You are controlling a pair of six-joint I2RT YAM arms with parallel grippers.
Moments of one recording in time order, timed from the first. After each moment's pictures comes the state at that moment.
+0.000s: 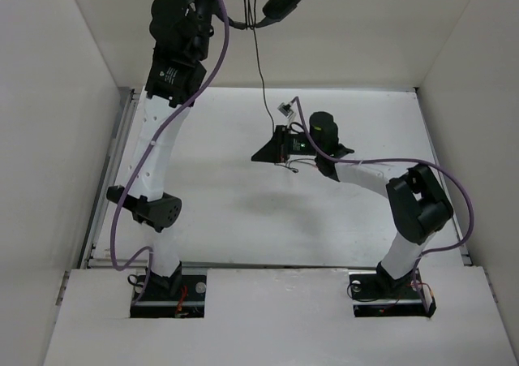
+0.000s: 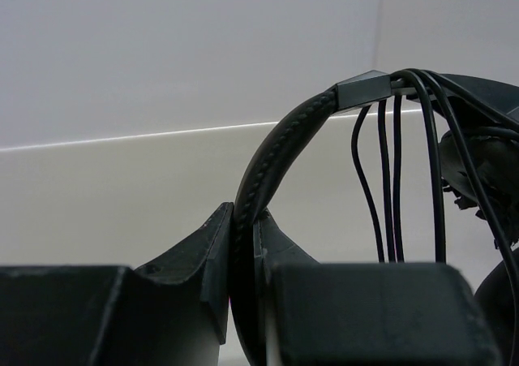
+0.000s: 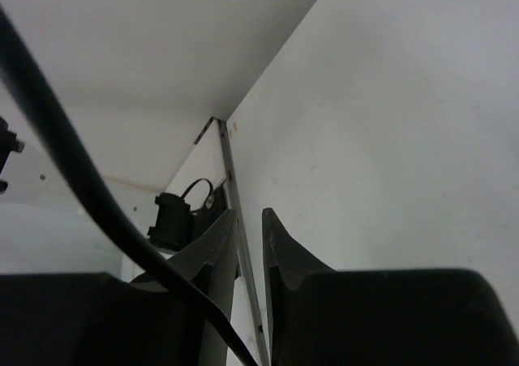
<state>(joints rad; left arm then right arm) -0.48 1.86 2.52 -0.21 -0.31 0.17 0.53 1.74 1.08 0.55 -0.85 0.80</state>
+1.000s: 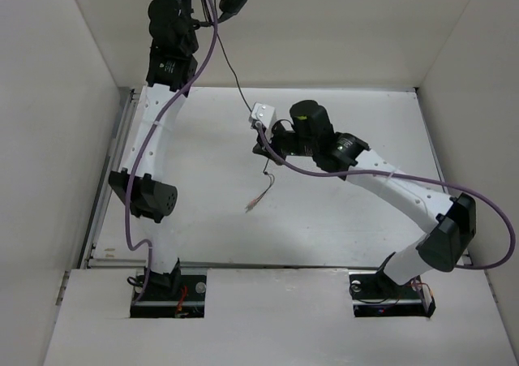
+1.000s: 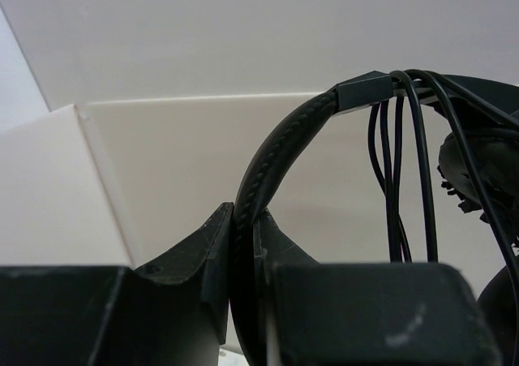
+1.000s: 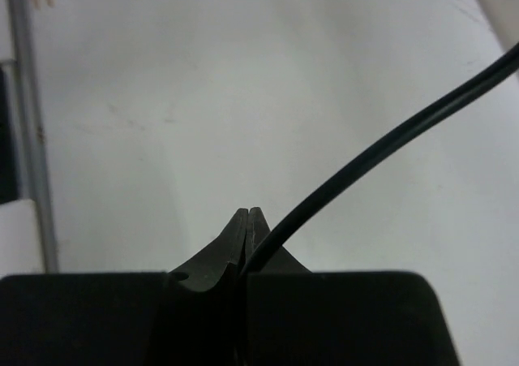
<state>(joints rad) -0.29 1.94 2.36 0.03 -0.50 0.31 0.79 1.52 1.43 -0.31 -0.39 -0.28</state>
